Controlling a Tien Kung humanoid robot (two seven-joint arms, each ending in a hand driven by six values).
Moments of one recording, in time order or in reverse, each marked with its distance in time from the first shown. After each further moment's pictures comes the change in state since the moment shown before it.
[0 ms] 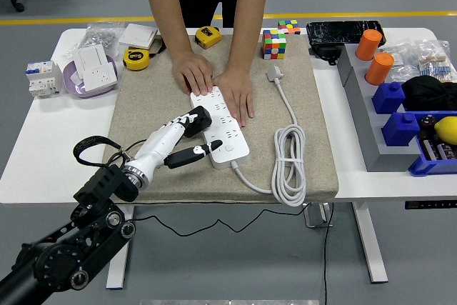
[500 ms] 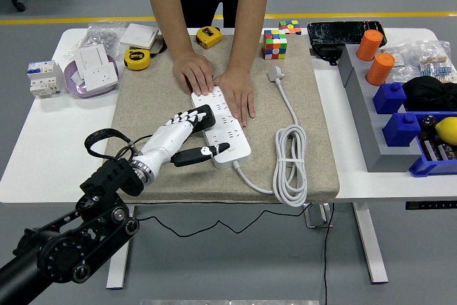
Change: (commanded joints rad) left arm -0.066 0.027 0.085 0.009 0.031 -0.011 0.022; right arm -0.001 -0.003 -0.005 0.000 0.002 0.001 -0.001
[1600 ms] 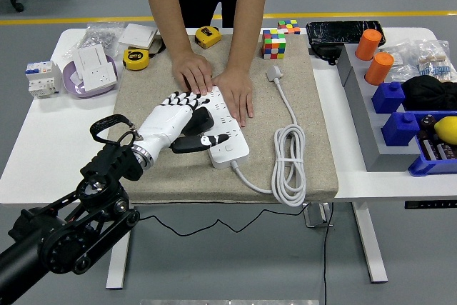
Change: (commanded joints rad) left arm -0.052 0.020 -0.018 -0.008 0.209 0.004 0.068; right arm 0.006 -0.002 0.010 0.000 -0.002 0.000 -0.001
